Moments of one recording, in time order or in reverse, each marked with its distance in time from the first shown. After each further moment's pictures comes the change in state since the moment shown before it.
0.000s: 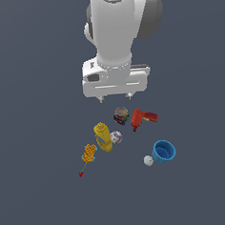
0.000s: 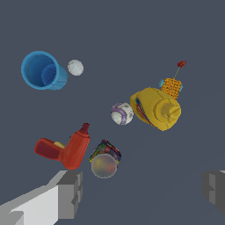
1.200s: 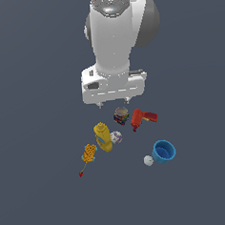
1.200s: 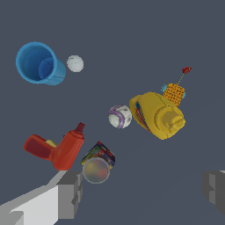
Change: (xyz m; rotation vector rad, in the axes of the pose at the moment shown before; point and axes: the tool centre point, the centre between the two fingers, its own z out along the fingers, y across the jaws) arm 0.008 0.007 0.016 -0.011 -0.002 -0.087
